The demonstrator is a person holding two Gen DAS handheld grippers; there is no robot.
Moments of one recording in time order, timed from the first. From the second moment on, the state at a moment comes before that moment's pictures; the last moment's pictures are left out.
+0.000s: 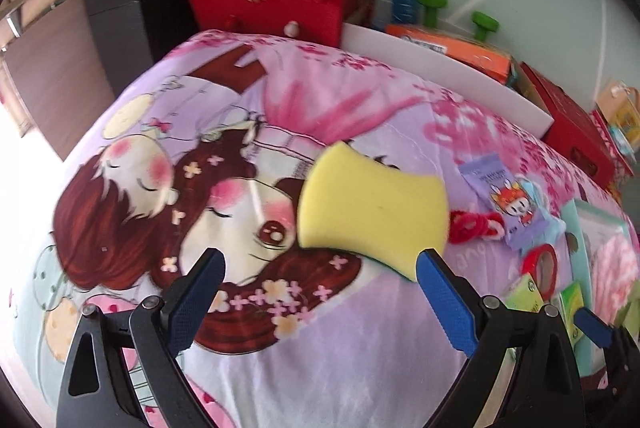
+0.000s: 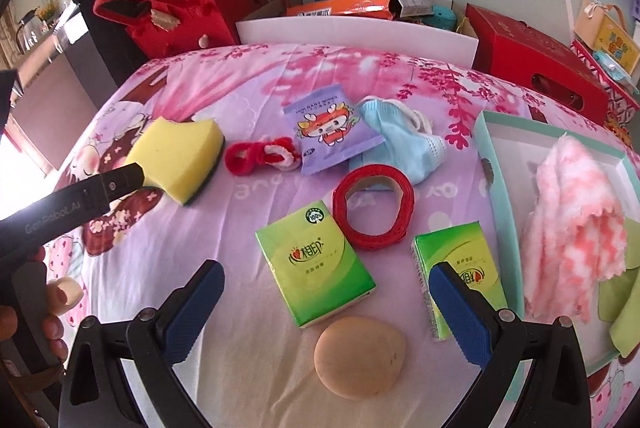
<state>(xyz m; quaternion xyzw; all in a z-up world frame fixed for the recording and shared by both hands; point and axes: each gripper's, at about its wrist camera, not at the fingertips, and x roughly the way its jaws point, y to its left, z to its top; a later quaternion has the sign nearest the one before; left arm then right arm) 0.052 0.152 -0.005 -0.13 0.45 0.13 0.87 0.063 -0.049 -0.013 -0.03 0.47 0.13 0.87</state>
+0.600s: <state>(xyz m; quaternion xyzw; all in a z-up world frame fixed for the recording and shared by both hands) 0.058 0.151 -0.020 -0.13 0.47 0.11 0.87 0.067 -0.055 -0.028 -0.01 0.51 0.15 0.85</state>
